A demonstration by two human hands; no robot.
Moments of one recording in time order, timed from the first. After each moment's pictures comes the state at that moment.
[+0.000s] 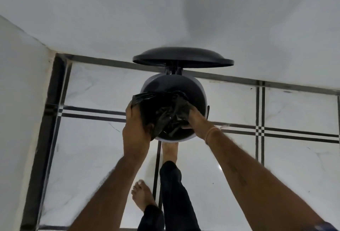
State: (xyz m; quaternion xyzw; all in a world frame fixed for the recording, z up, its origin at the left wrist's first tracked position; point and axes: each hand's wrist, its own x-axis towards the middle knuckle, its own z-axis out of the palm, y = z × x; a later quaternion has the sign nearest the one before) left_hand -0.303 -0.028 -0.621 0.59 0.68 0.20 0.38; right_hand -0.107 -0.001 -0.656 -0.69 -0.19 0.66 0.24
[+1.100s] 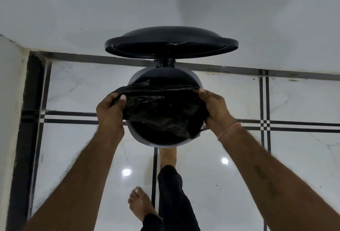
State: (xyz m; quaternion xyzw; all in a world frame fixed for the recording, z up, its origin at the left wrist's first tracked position) left_hand -0.313 0.044 -0.708 0.20 0.69 0.37 0.59; right_hand -0.046 0.007 -0.690 -0.71 -0.03 0.56 0.43
